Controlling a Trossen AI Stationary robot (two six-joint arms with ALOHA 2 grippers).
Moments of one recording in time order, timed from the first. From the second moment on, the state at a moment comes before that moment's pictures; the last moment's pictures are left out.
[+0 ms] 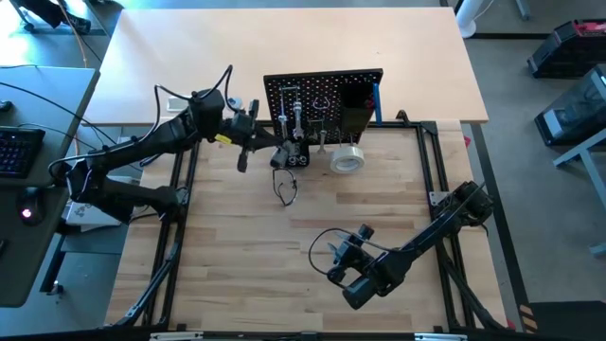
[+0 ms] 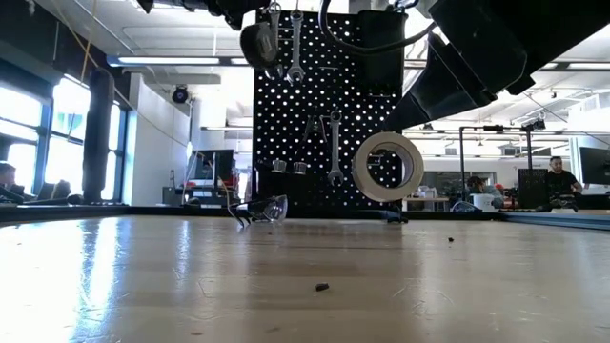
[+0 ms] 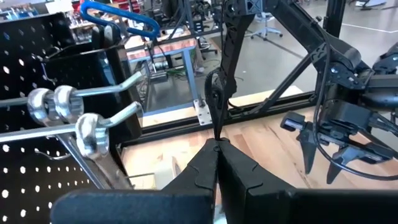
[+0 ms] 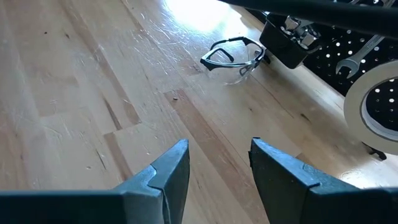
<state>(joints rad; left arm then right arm) 0.49 1.16 1.08 -0.12 0.56 0.32 0.66 1.91 1.20 -0.58 1.07 0.94</state>
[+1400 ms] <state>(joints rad) -0.09 1.19 1.08 -0.04 -0.85 0.86 0.63 1.91 1.20 -0.59 1.07 0.94</state>
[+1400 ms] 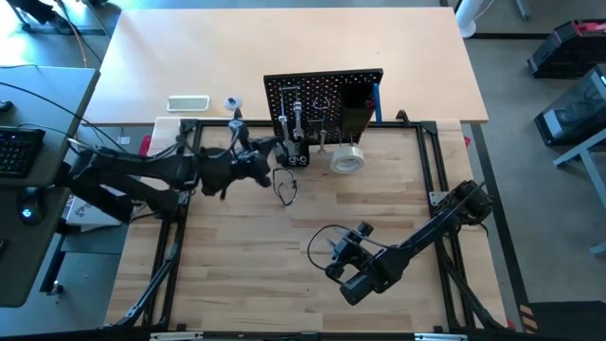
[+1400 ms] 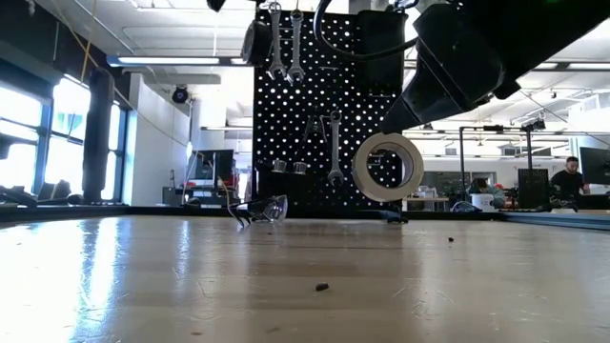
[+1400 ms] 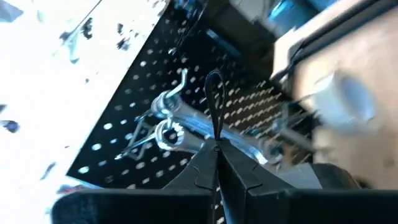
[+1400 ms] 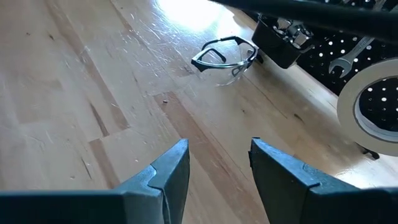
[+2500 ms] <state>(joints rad) 0.21 1.17 1.08 -0.18 -0.13 0.50 0.63 1.91 1.20 -0.58 1.05 0.94</state>
